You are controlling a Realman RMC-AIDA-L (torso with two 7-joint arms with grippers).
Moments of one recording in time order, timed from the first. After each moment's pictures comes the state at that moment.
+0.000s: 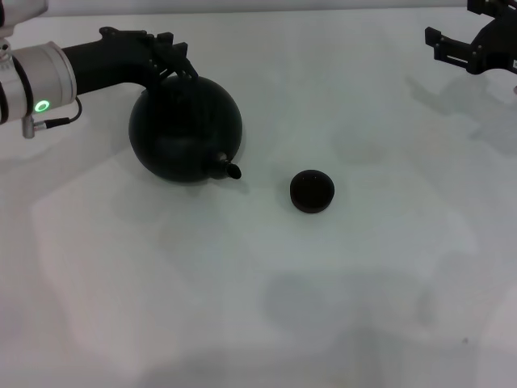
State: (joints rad) left arm -0.59 -2.07 1.00 0.59 1.71 0.97 -1.39; right arm 0.41 2.00 2.06 0.62 -1.37 0.92 -2.12
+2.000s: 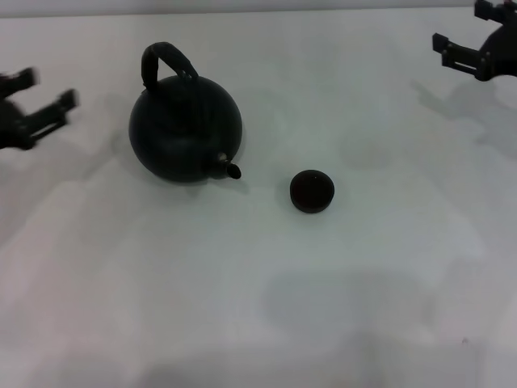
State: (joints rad) left arm -0.11 -2.08 1.02 0.90 1.44 1.12 -1.26; right arm 0.38 1.99 2.06 0.64 -1.37 0.93 -2.11
